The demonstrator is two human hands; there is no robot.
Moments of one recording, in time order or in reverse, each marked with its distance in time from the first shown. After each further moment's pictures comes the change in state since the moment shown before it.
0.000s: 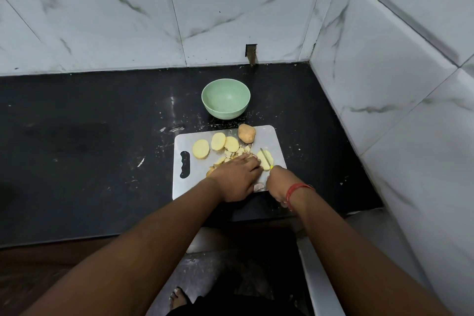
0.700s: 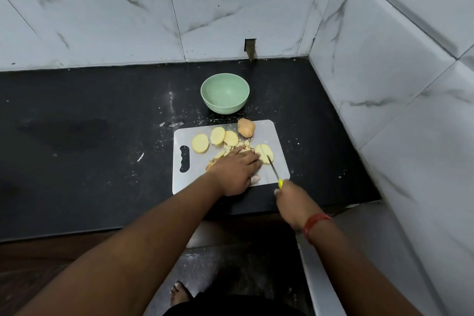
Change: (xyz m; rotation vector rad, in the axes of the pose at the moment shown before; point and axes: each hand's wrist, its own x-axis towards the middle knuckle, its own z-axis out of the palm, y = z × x) left_hand -0.002 0.001 0.004 0.014 -0.015 -0.047; right_hand -0.035 0.041 0.041 0.256 0.125 -0.059
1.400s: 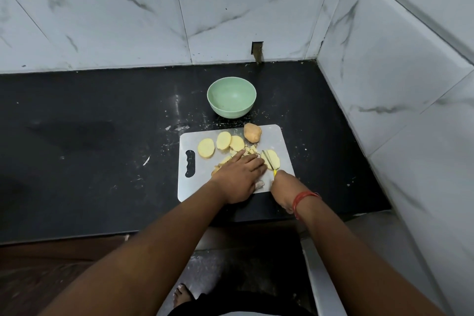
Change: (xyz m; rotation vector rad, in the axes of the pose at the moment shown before) left_hand -0.005 -0.002 0.006 -0.009 0.063 -0.025; right_hand 0.041 -0.034 -0.010 -0.163 -0.069 -0.031
